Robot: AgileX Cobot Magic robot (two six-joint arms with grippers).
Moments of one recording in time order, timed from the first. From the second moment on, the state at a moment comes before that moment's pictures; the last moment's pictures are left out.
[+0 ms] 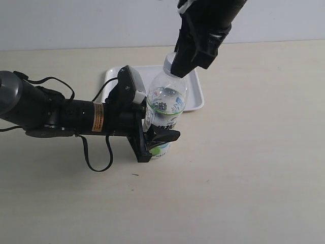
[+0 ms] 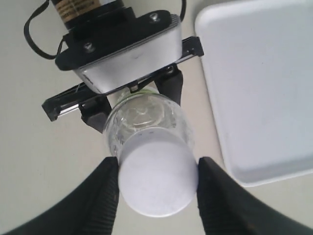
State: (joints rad) left arm -0.49 2.10 -0.92 1.08 -0.89 -0.43; right arm 0.37 1.76 -1.61 0.33 1.22 -1.00
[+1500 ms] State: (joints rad) left arm -0.49 2.10 -0.92 1.09 -0.89 -0.44; right arm 0.37 1.76 -1.61 0.33 1.22 -2.04
